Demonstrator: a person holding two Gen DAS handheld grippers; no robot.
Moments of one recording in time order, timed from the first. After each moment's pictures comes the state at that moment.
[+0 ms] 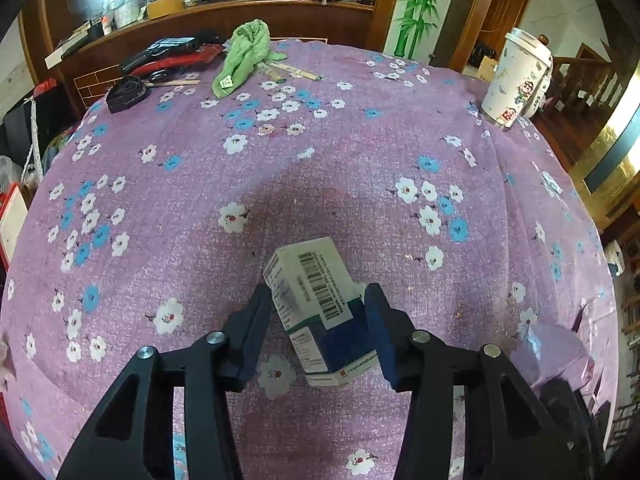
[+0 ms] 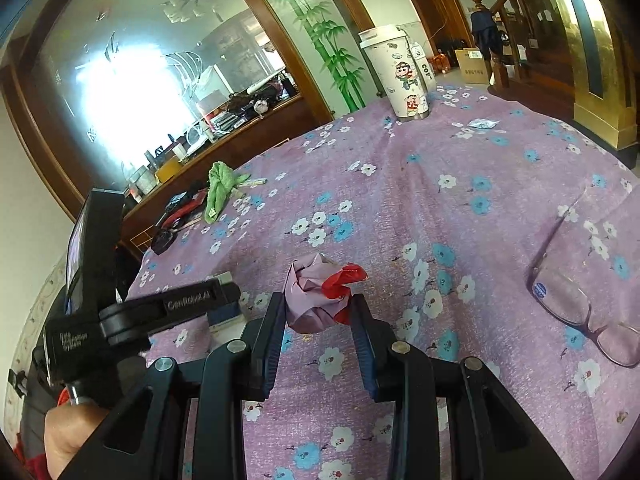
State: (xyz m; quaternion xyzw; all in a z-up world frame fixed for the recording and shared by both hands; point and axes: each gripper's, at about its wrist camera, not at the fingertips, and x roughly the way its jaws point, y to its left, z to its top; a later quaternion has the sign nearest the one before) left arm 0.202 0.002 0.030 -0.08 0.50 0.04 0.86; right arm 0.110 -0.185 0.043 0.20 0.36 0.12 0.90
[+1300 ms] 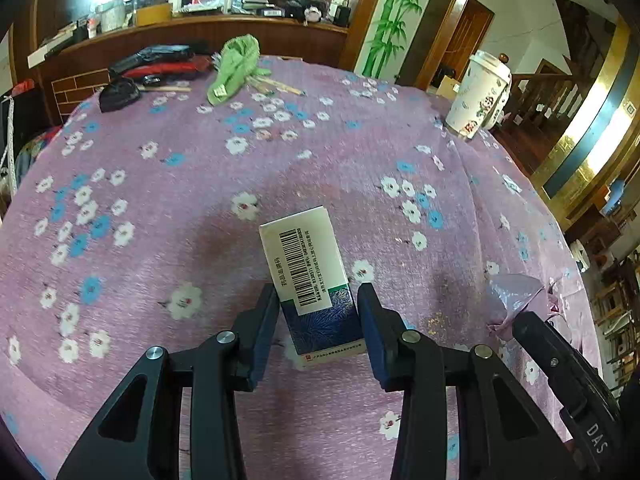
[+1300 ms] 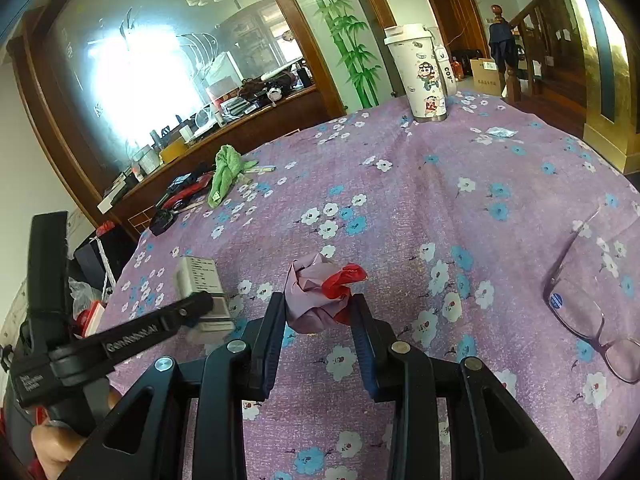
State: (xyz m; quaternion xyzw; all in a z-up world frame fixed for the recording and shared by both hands) left arm 0.164 0.038 0.031 -0.11 0.44 -0.03 0.89; right arm 0.117 -0.165 0.040 0.16 0.36 0.13 0.91
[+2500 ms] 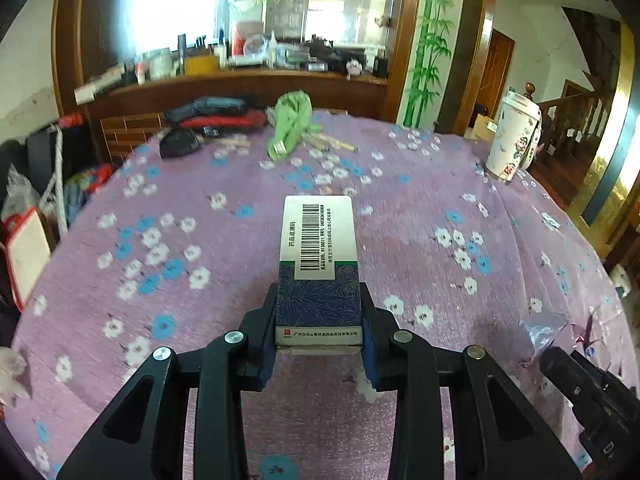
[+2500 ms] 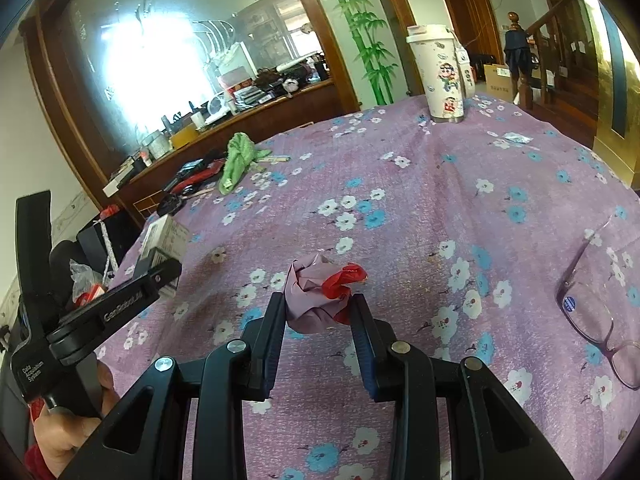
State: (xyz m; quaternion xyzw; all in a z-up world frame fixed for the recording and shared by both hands) left arm 0.149 0.056 0.049 -0.06 0.35 0.06 0.93; right arm 0.115 -0.150 0.039 0.13 0.36 0.15 0.91
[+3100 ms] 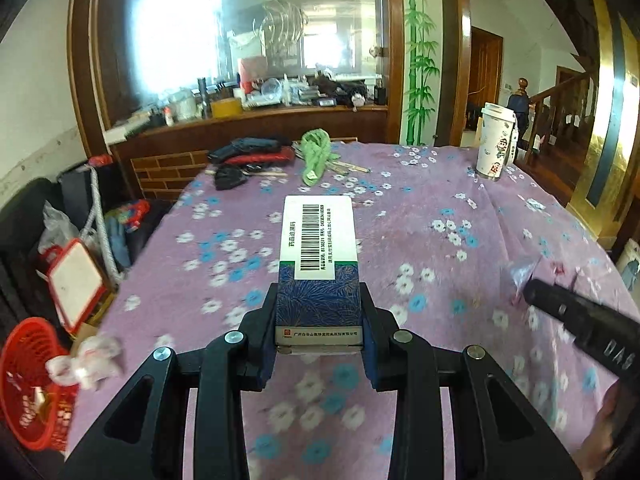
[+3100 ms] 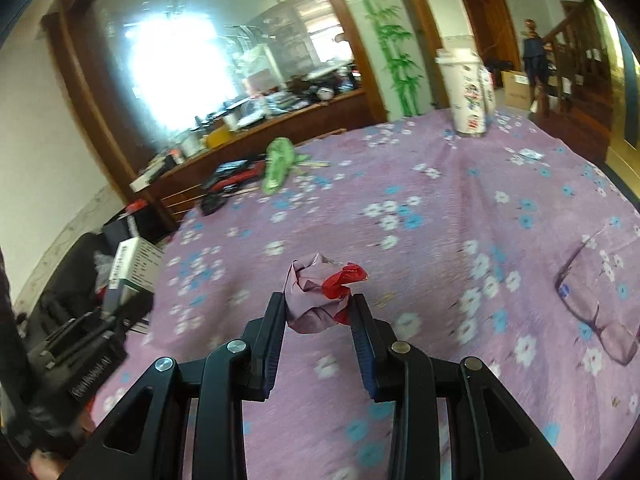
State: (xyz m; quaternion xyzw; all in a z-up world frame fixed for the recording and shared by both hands) left arm 0.032 0.068 0.100 0.00 0.32 0.08 0.95; right arm 0.057 -0.127 0.085 0.13 0.35 0.19 0.91
